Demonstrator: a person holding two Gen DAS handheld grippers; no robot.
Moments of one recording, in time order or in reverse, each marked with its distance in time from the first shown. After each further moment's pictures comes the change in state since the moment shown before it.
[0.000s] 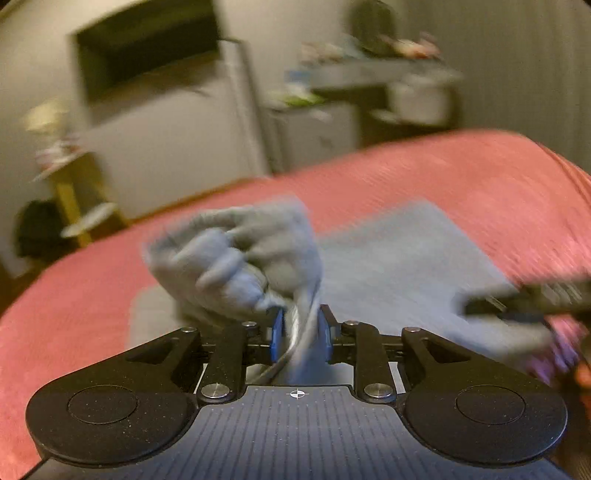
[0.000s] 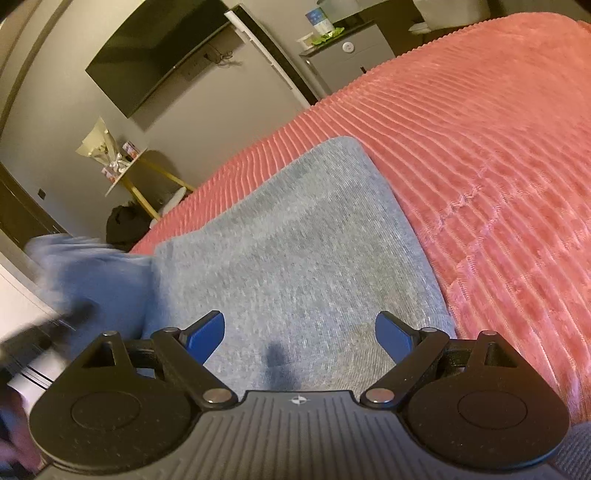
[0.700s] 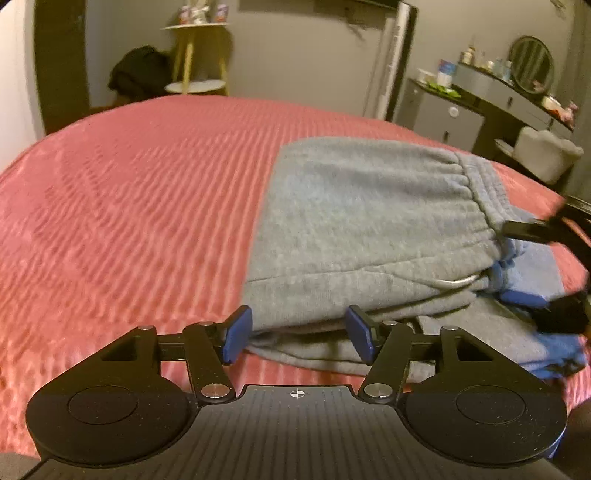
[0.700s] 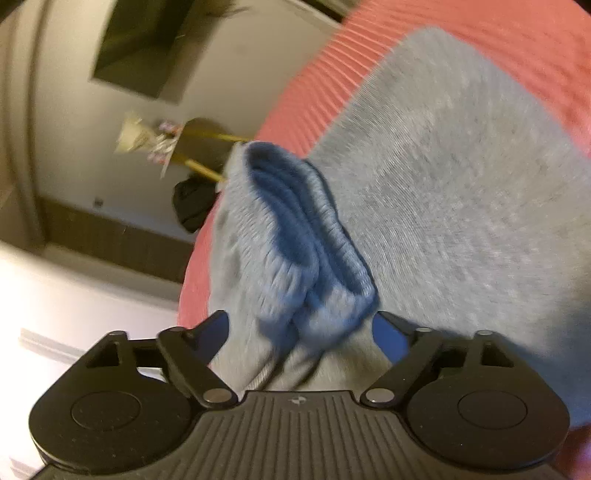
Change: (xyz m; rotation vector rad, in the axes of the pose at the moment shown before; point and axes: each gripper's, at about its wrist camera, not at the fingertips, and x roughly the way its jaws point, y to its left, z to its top) left arm -0.049 0.094 -0.108 -0.561 0.149 0.176; right arm 0.073 0.031 0.019 0.283 0.271 0.265
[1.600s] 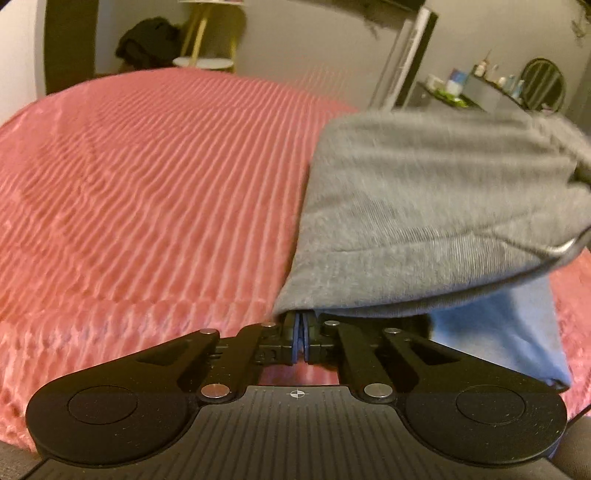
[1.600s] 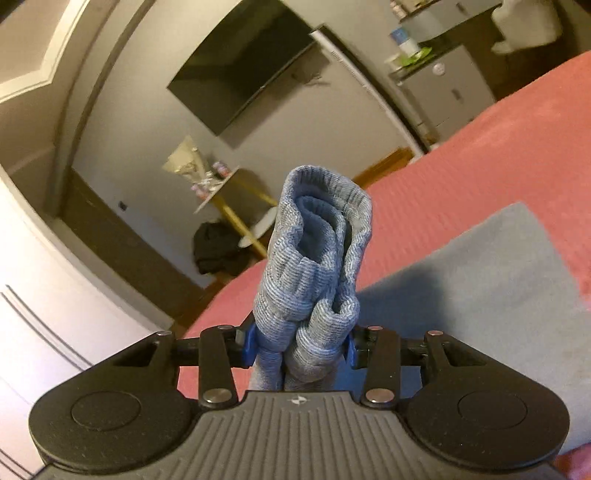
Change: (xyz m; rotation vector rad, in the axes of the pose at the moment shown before) left arm 0.021 0.012 -0.002 -0.118 0.035 -0.051; right arm -0.060 0.104 -0.037 -0.354 -0.291 -0.021
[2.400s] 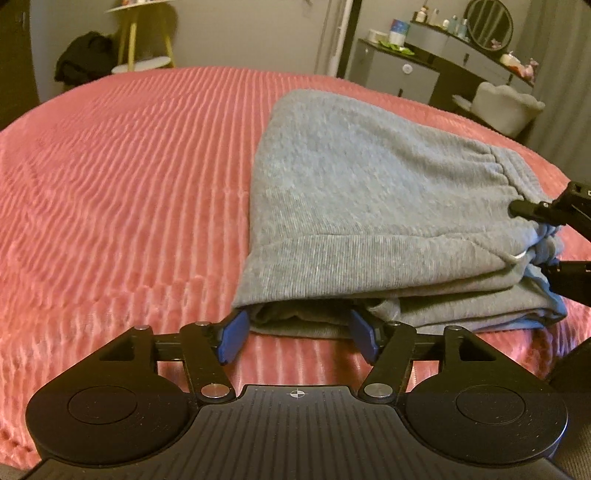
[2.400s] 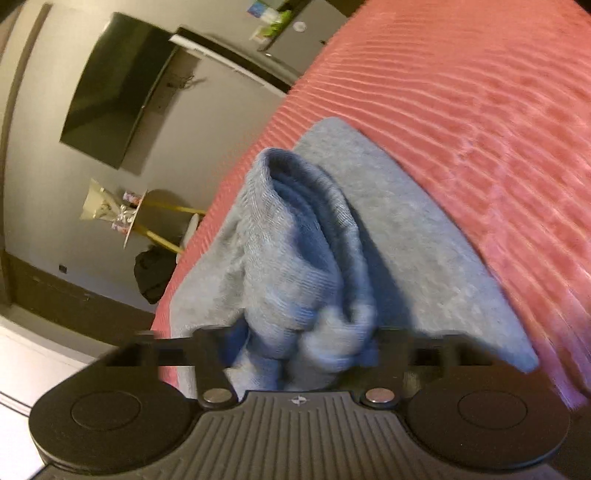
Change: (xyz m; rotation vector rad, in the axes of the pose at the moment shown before) left arm 0.010 -0.035 -0.012 0.199 0.093 -0.054; right arm 0.011 -0.122 -0.043 0.339 0.047 -0.139
